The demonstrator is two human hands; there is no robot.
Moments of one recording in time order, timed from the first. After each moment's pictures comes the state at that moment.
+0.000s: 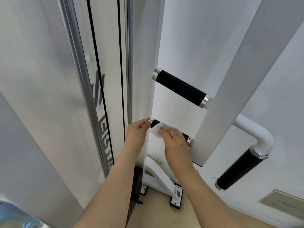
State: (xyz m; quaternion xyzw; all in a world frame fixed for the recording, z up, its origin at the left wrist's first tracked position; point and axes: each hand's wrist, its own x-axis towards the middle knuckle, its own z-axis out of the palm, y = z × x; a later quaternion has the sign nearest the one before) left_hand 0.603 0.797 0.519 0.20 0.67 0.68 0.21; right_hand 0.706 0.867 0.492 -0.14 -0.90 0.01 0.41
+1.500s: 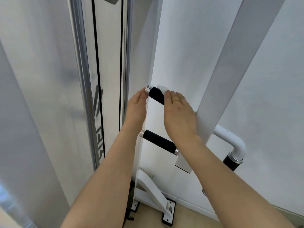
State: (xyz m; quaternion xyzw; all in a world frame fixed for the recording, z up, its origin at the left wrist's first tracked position) left_hand 0.594 0.818 0.617 0.27 0.56 0.76 0.15; right_hand 0.702 0.869 0.638 -0.28 -0.92 -0.08 0.25
